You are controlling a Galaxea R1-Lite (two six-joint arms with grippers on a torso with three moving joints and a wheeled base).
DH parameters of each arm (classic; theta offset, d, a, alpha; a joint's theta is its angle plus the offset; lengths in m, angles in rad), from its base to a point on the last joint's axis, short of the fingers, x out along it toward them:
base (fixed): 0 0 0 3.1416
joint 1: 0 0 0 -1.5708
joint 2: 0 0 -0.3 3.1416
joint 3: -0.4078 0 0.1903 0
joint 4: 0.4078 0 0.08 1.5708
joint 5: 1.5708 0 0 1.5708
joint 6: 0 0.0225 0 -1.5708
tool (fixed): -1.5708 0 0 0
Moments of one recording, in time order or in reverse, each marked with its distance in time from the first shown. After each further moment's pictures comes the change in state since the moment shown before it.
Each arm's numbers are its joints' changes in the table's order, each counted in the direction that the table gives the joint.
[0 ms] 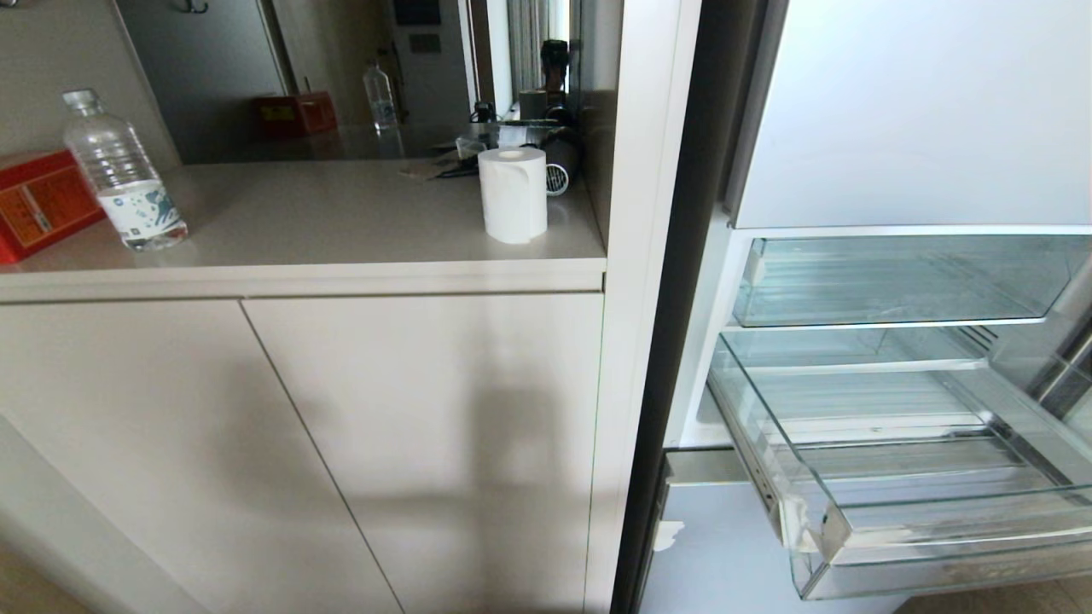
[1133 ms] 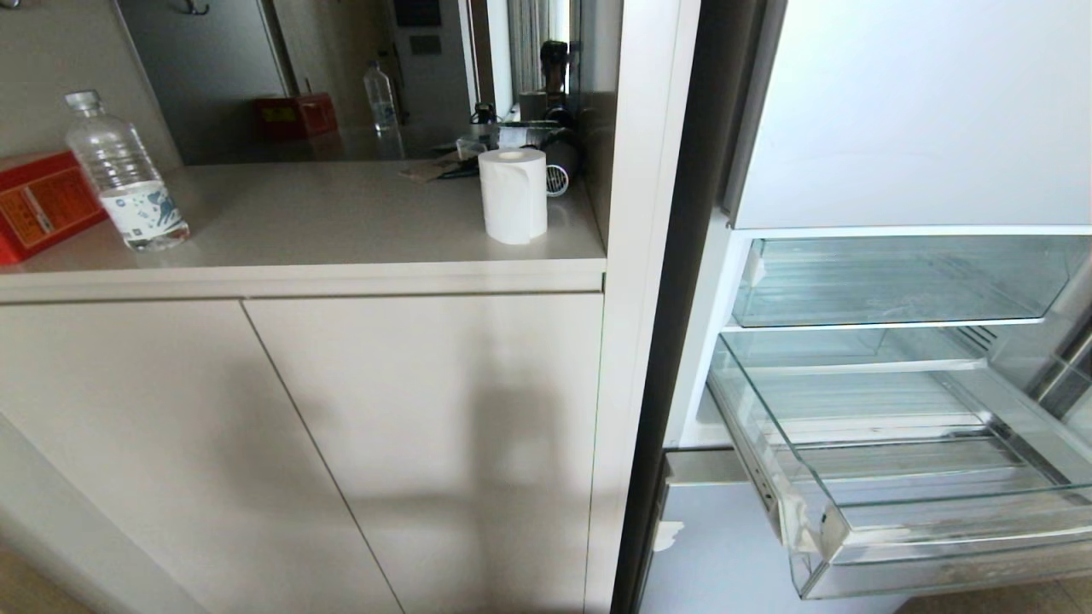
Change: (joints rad) left arm 0.000 0.000 0.000 0.000 0.000 0.000; right arm -0.238 0.615 0.292 0.328 -0.110 -0.169
